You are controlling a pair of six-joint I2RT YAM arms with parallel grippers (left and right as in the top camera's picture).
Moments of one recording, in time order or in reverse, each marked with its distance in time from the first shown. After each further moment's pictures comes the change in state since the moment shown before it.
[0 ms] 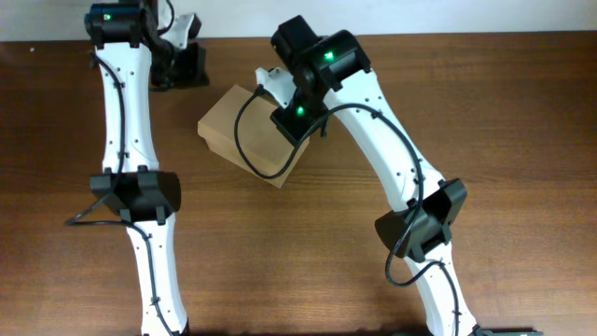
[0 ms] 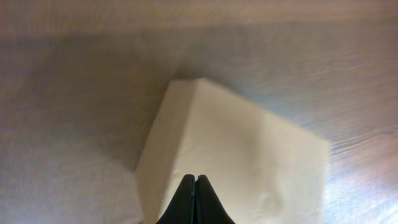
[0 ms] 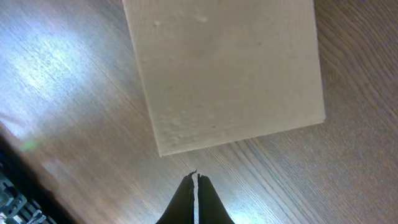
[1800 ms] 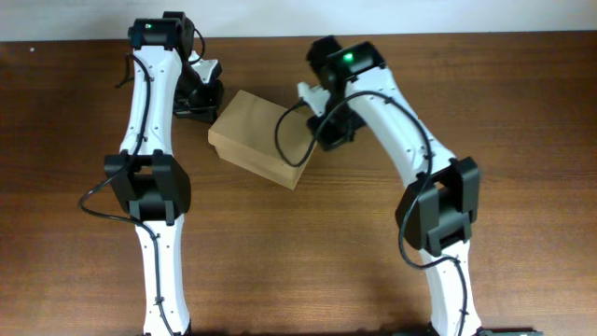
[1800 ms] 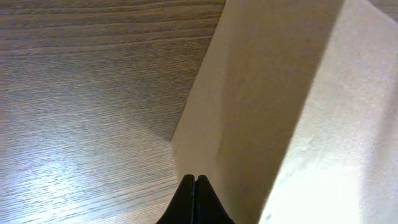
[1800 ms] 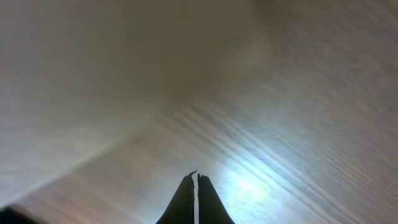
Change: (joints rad) left arm -0.068 0.000 -0.283 -0.003 -0.170 0.000; right arm -0.148 -0.044 -0.381 0.138 0.083 0.053
